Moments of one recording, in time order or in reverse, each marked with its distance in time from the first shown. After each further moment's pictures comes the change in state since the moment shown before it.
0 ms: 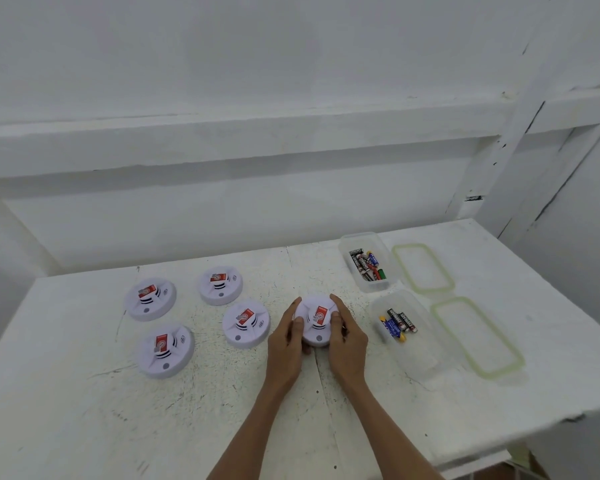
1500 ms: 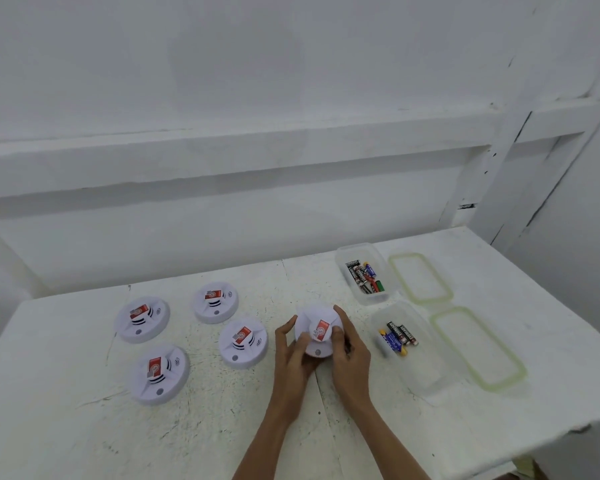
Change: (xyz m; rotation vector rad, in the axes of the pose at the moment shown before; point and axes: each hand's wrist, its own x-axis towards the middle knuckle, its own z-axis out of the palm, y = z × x) left_hand -0.006 0.002 0.012 -0.387 -0.046 -0.156; right_hand -0.002 -0.005 -0.005 0.086 0.001 0.000
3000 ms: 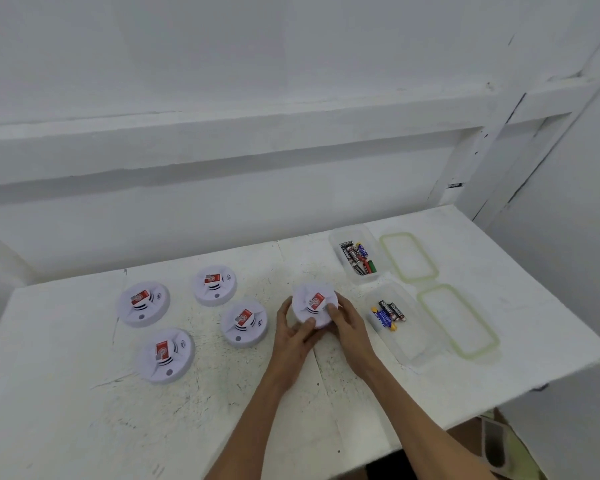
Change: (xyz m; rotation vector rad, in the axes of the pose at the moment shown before) left_hand 0.013 0.010 -0.010 -0.228 -0.136 -0.211; right_hand 0.018 -0.026 -0.016 0.050 -0.280 0.289
